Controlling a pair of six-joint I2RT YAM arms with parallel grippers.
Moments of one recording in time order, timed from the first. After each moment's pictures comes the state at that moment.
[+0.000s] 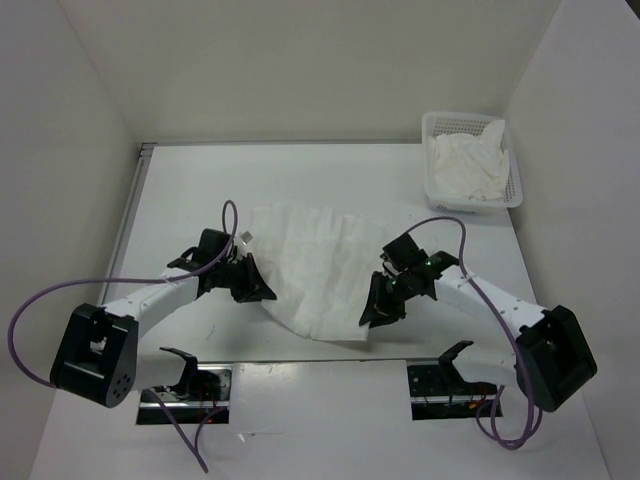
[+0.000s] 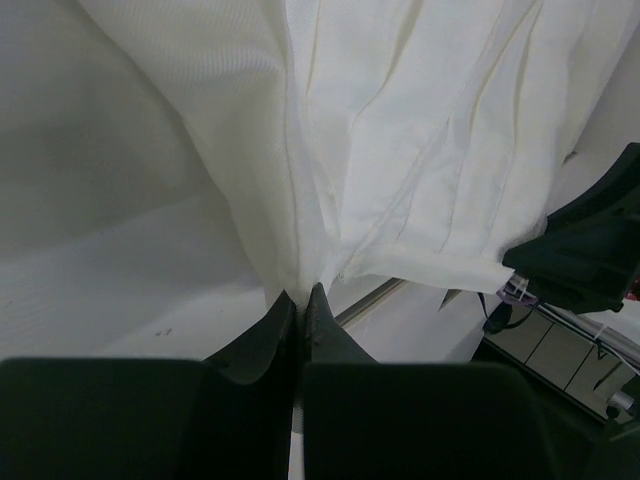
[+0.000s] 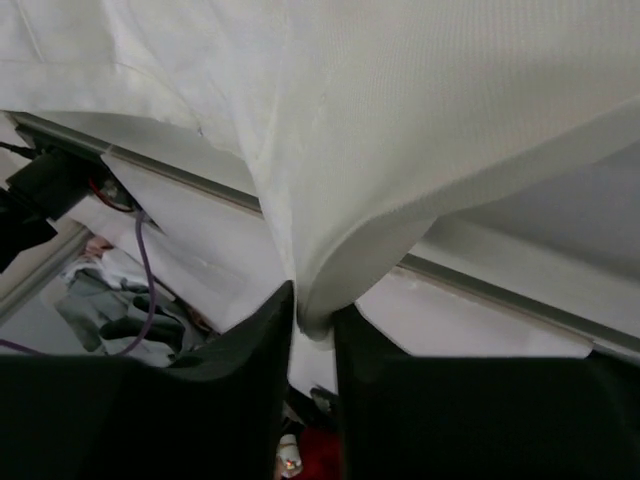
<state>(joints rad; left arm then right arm) -0.29 1.28 0.59 -0.30 0.60 -0.69 0.54 1.22 0.69 -0.71 -0.48 0.79</state>
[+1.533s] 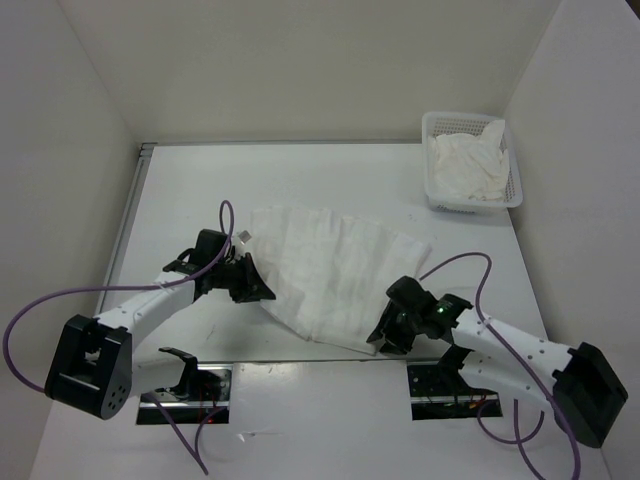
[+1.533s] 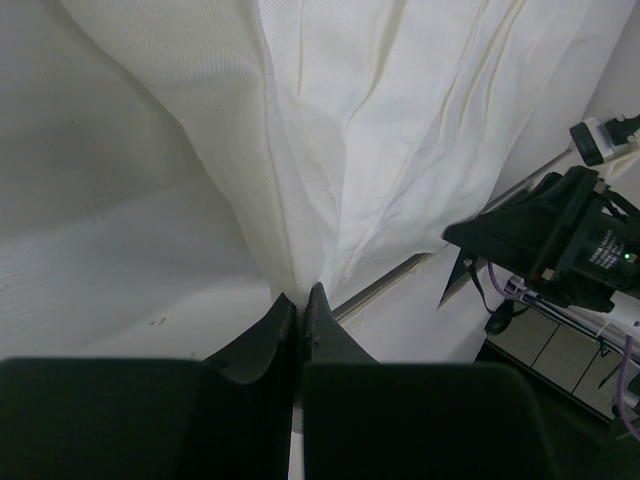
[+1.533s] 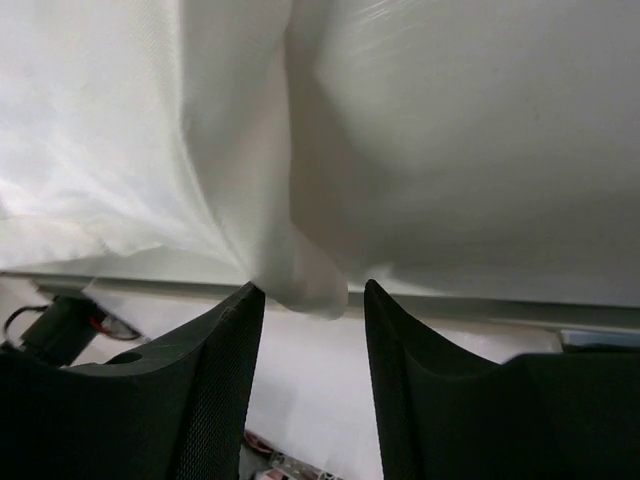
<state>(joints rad) -0.29 1.20 0.57 -0.34 0.59 -0.69 0.76 0.86 0.37 -0.65 -0.13 1.35</state>
